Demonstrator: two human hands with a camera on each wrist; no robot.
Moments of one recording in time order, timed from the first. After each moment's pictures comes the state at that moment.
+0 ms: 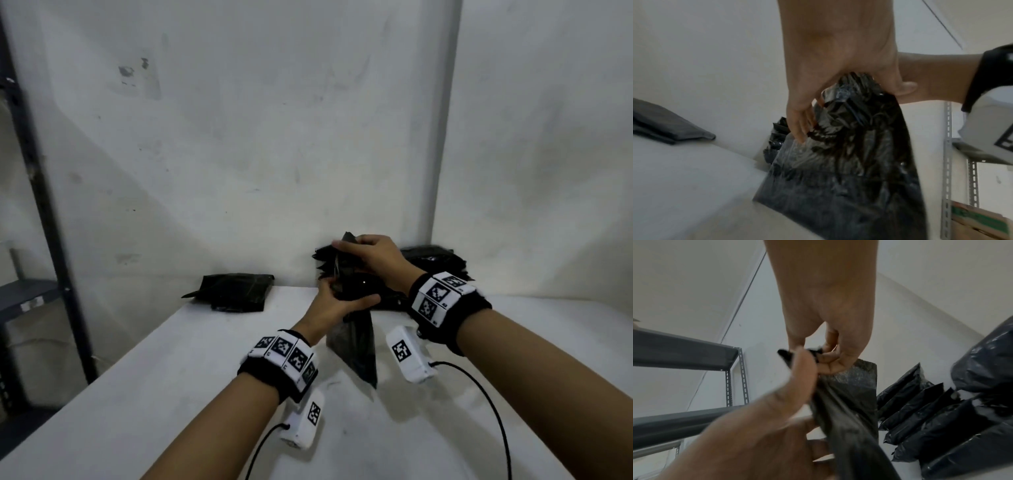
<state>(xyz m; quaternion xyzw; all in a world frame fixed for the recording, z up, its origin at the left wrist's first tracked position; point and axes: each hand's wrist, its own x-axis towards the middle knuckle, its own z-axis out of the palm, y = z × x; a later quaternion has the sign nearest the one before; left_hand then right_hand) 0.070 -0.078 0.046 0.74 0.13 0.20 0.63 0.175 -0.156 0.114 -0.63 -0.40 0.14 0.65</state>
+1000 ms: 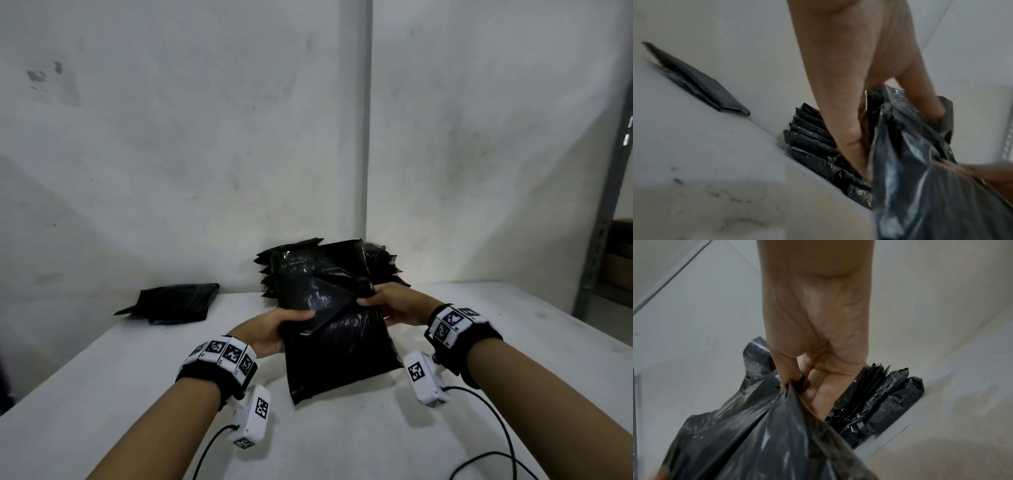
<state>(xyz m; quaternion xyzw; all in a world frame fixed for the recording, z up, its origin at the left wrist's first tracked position) 0.069 -0.104 0.036 0.63 0.14 -0.02 0.76 0.245 -0.302 0.053 -0.73 -0.32 0.31 0.52</state>
